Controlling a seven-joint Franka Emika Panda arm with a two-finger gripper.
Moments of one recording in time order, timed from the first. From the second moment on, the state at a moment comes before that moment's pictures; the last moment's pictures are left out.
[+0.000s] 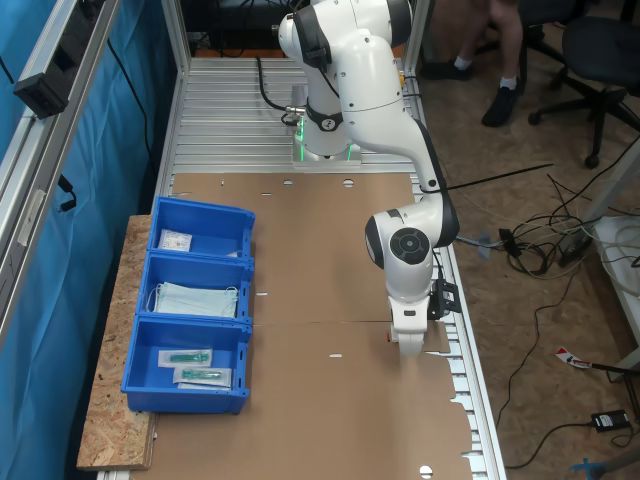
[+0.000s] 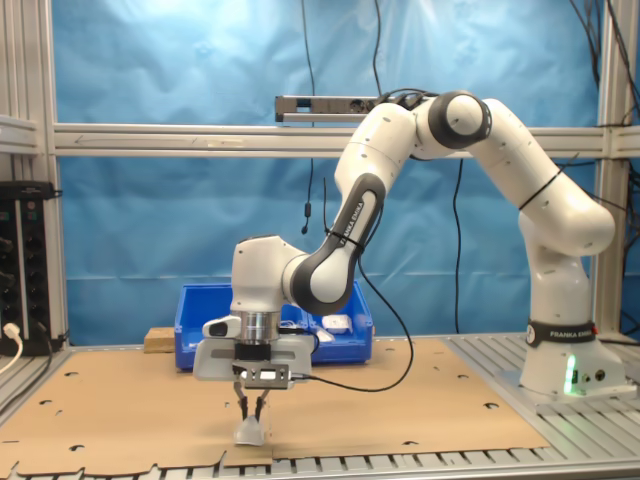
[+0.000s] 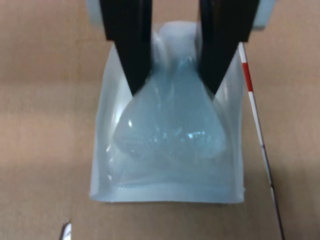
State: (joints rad) arm -0.03 0.69 0.23 -1.89 -0.07 2.65 -0.48
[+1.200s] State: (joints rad) arm -0.16 0.23 0.09 -1.93 -0.07 2.31 -0.47
